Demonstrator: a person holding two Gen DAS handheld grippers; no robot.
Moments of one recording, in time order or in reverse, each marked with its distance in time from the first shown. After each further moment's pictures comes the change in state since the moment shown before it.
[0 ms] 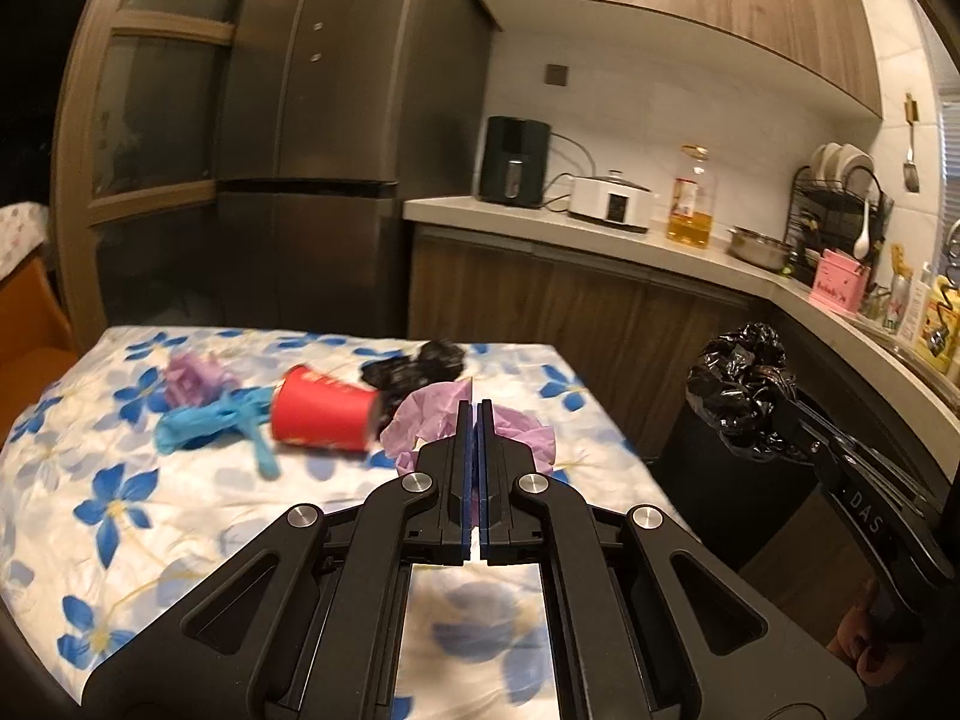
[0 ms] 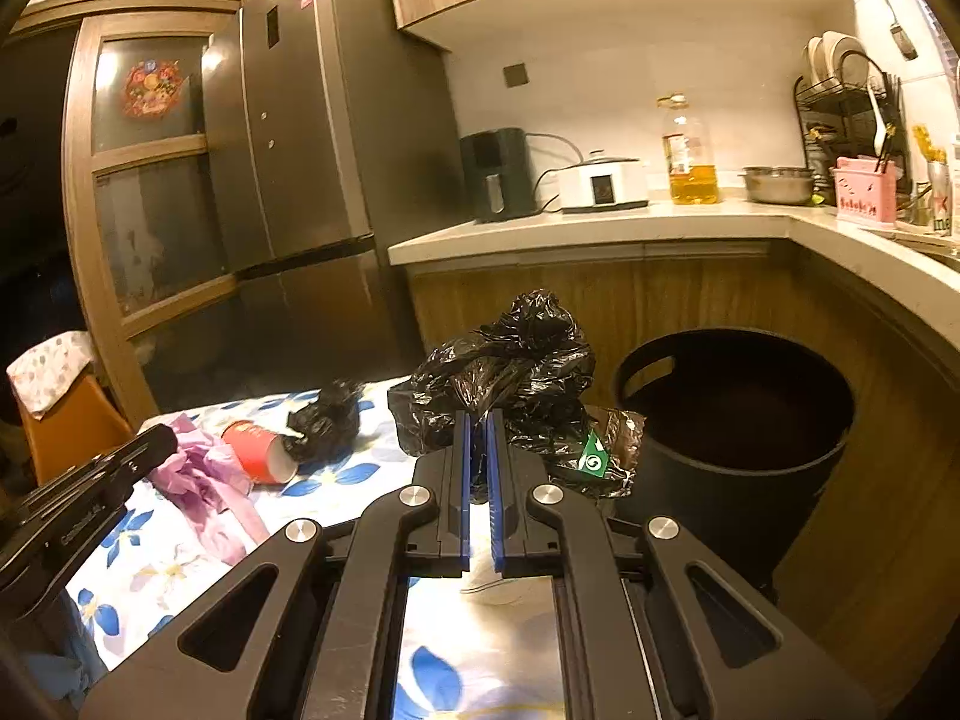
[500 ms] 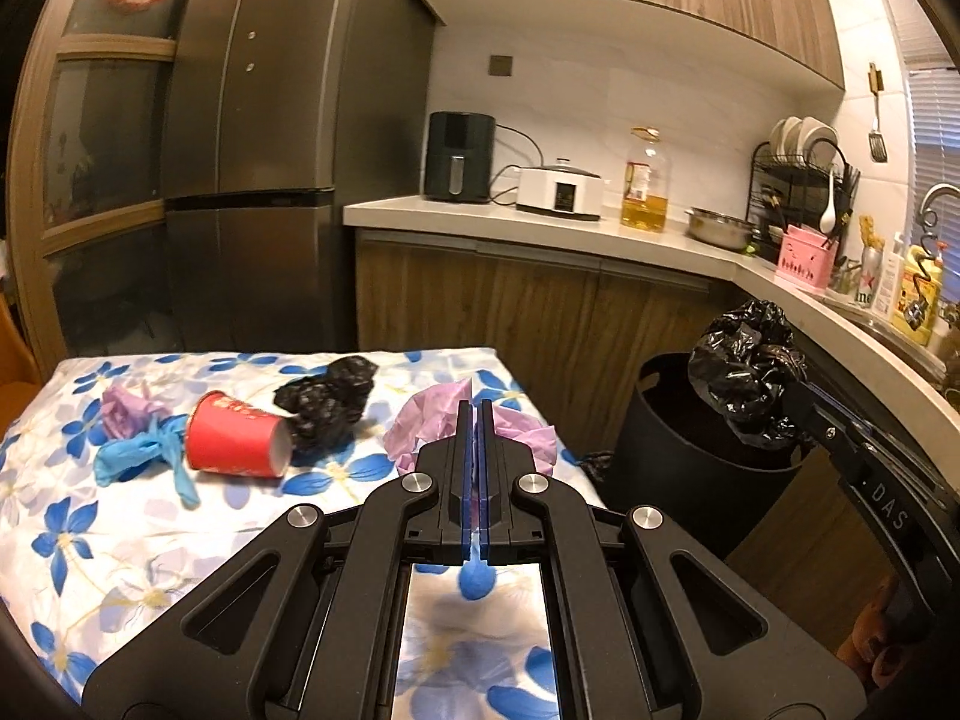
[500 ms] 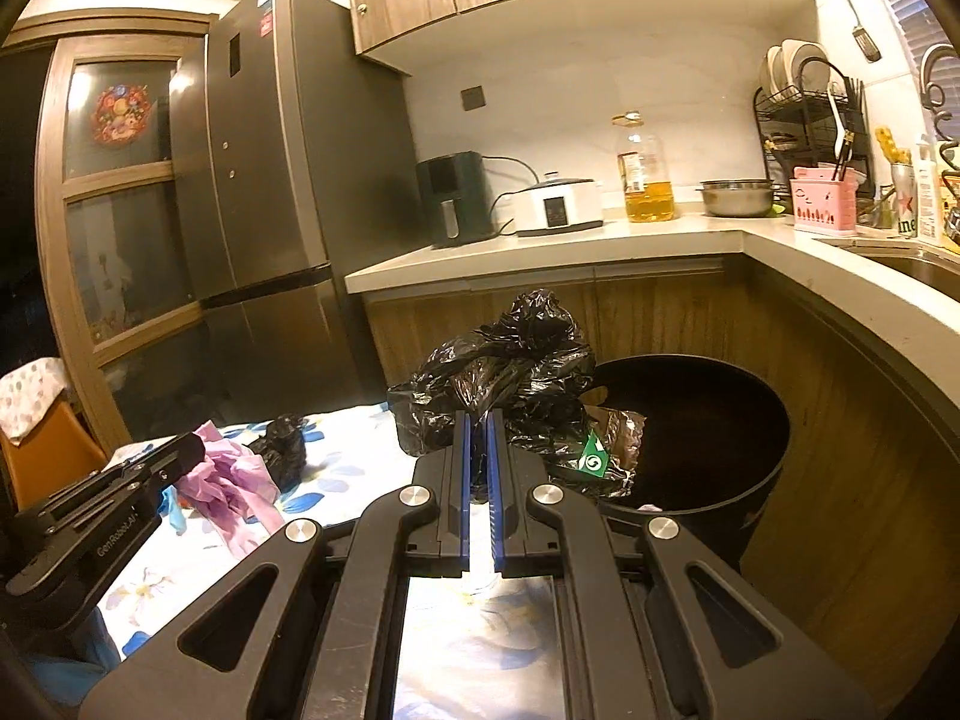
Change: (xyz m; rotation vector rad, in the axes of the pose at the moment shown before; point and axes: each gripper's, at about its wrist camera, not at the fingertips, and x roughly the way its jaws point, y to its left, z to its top) left arm 0.026 -0.056 0.008 0.065 0.011 -0.075; right arm -0.011 -0.040 0.013 0.032 -0.047 -0.076
